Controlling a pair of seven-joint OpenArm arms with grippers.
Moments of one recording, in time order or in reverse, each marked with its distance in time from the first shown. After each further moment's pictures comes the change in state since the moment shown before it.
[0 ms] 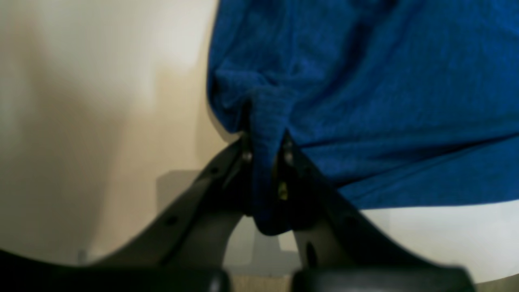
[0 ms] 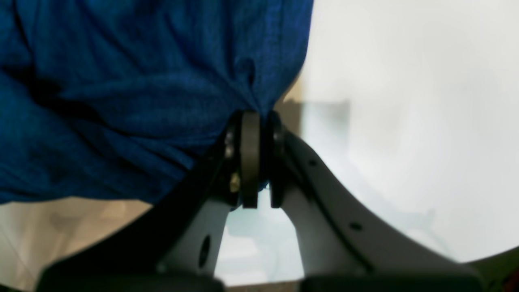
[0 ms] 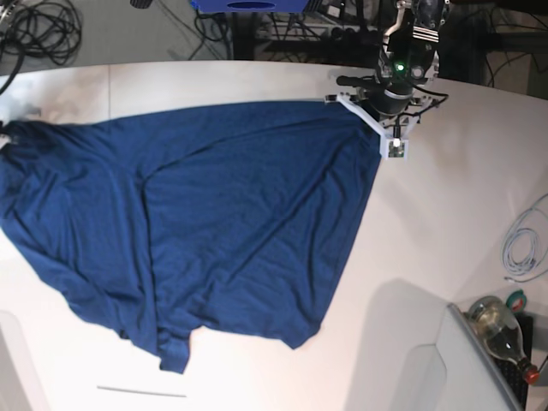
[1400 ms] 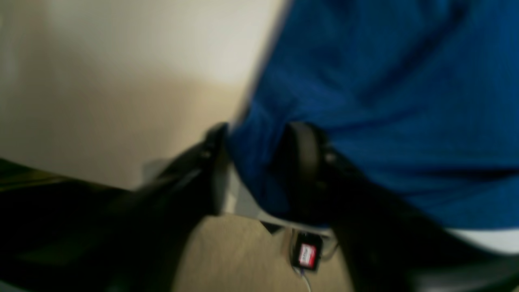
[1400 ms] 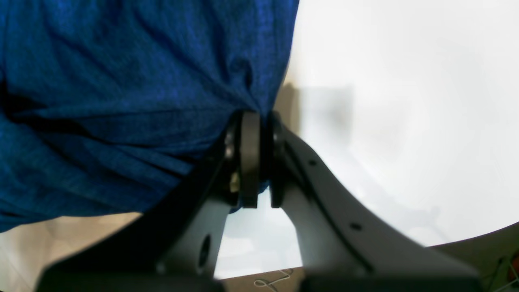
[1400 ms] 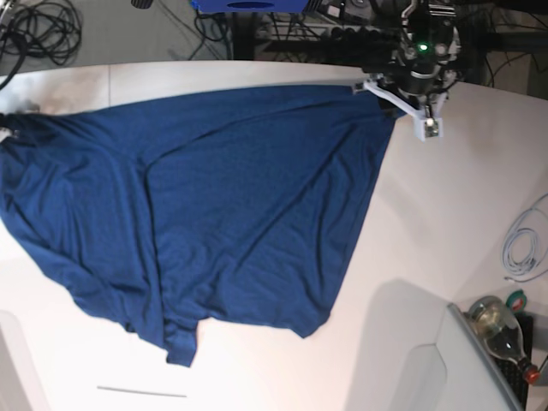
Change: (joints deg) left arm 6.9 3.2 -11.8 6.1 -0.2 0.0 0.1; right arm -1.9 -0.2 -0.3 0.3 0.7 -4.3 0.4
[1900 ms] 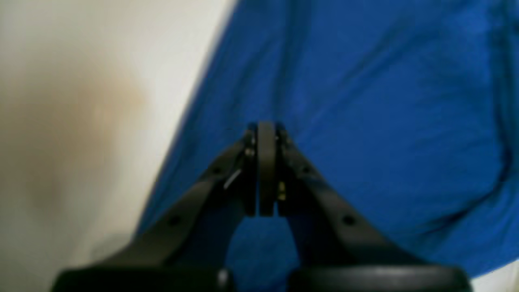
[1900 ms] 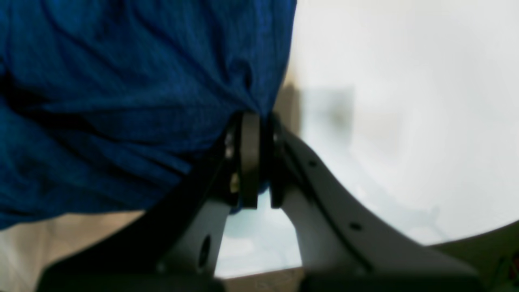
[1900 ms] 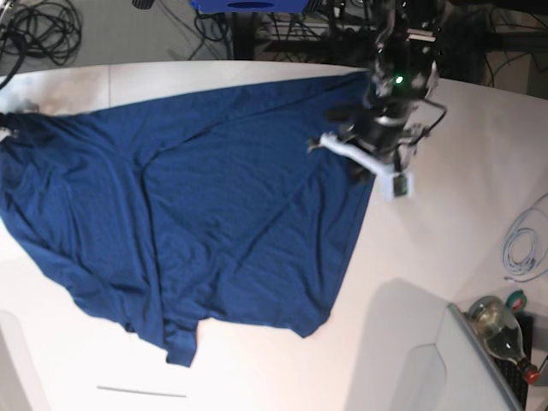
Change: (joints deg) left arm -10.0 5.4 9.1 5.5 -2.0 -0.4 -0.6; right arm -0.1 0.0 0.4 0.1 0.1 0.0 -0.2
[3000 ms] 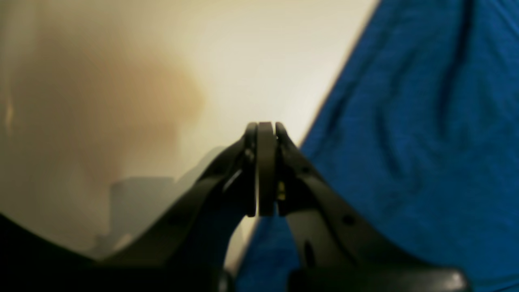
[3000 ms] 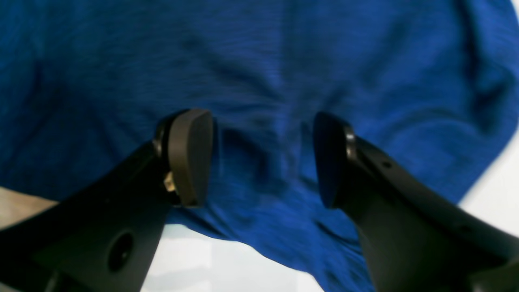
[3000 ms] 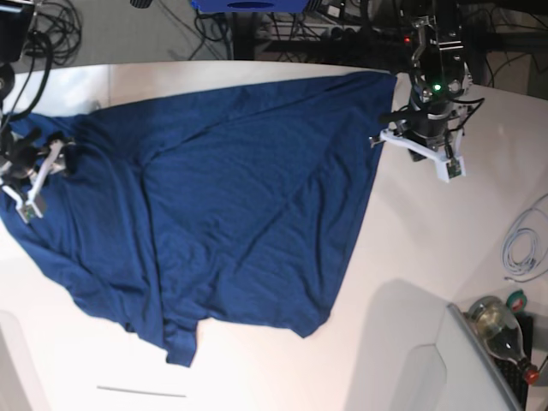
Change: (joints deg) left arm 0.2 -2.5 -14.4 -7.5 0.9 0.4 0.5; right arm -2.7 -6.2 -16.4 22.6 -1.0 11.2 -0.7
